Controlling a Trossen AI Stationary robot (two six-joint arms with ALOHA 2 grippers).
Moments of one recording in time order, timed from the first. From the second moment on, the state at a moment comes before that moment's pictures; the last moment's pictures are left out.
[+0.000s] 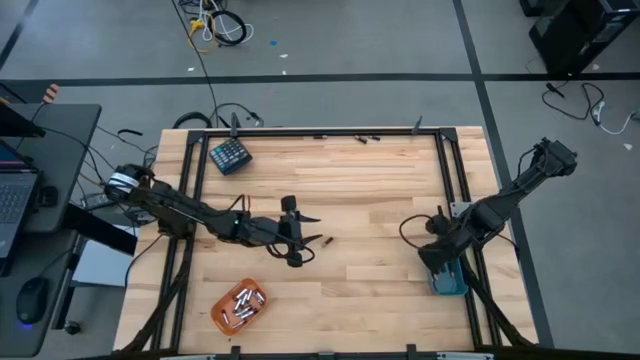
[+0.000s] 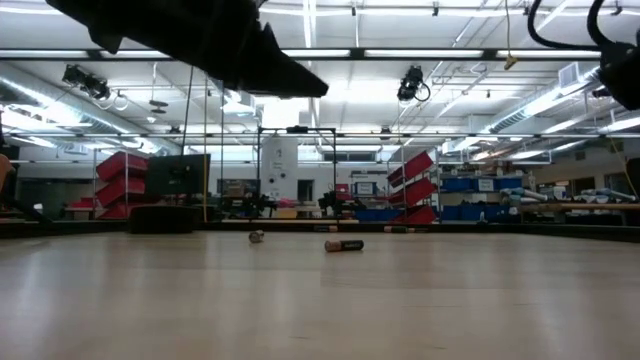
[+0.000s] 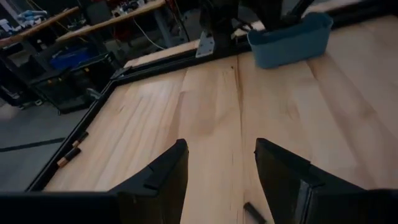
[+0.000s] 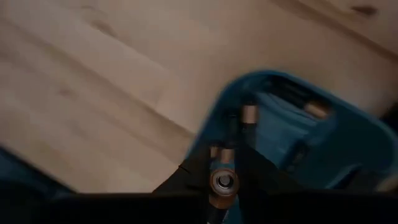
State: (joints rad) left arm -0.27 1.52 0.73 0.48 -0.47 0.16; right arm 0.63 0.90 0.63 -1.01 -0.06 1.75
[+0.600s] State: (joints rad) left arm -0.24 1.80 0.73 0.61 -0.31 0.07; right arm 0.63 0.96 0.63 -0.81 0.23 1.64
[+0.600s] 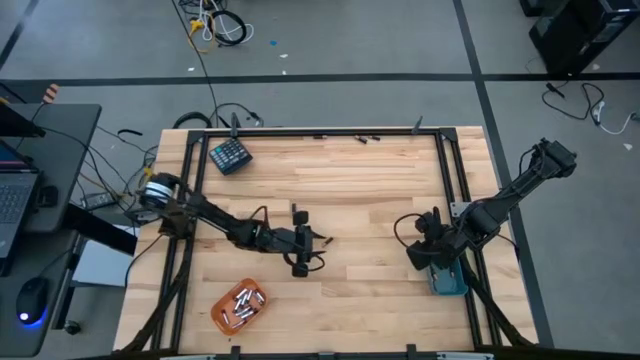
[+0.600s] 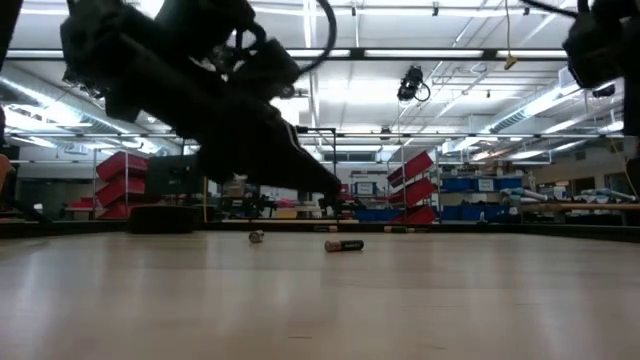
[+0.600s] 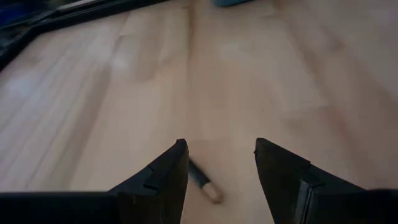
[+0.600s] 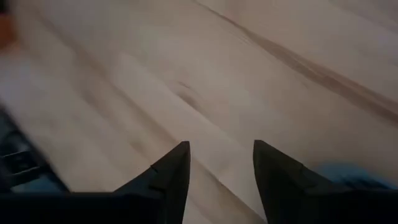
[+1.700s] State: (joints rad) left arm -0.21 2.07 0.73 0.86 -0.40 -0.16; right arm 0.63 0.97 0.63 -0.42 0.68 0.93
